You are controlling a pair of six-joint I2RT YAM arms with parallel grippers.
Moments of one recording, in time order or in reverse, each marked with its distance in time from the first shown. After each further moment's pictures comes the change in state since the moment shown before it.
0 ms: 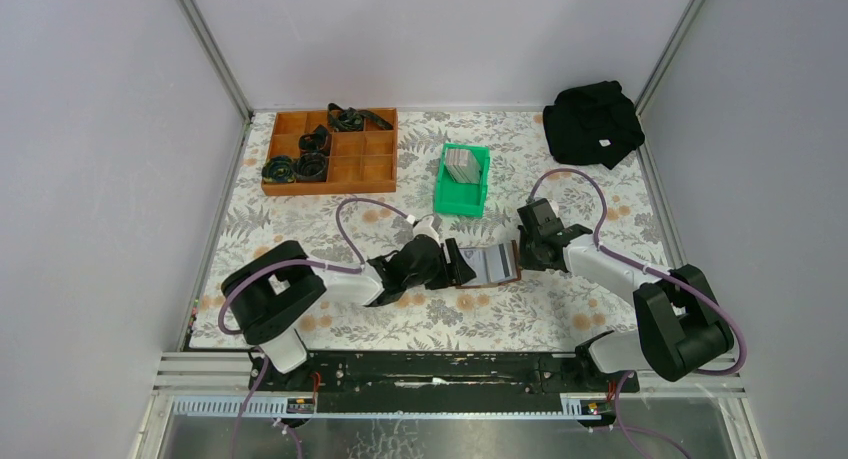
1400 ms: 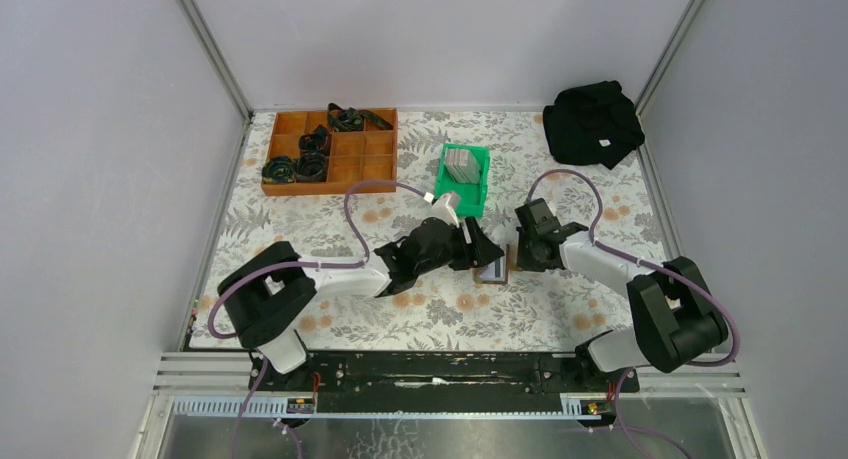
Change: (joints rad) left arm -0.024 -0.023 0.161 0.050 0.027 0.010; right arm 0.000 0.038 0.007 -0.010 0.002 -0.010
